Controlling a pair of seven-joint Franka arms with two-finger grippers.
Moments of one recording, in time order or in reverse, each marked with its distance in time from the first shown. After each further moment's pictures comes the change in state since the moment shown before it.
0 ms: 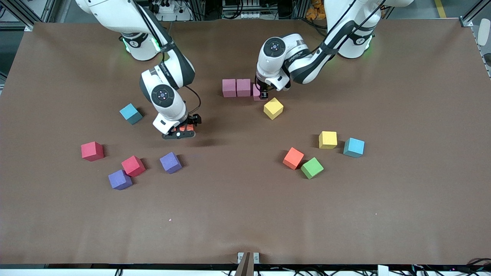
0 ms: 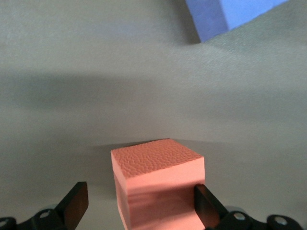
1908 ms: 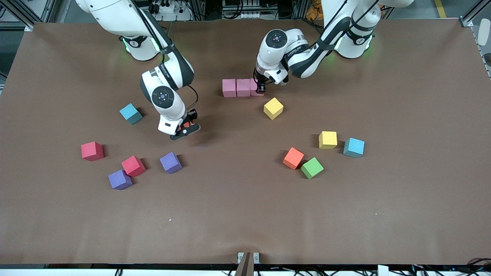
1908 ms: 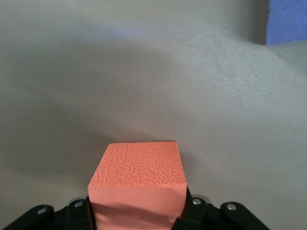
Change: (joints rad) left arm -0.039 -0.017 0.001 -0.064 0.000 0.107 -0.010; right arm 0.000 0.016 0.020 -0.041 0.001 0.036 -0.343
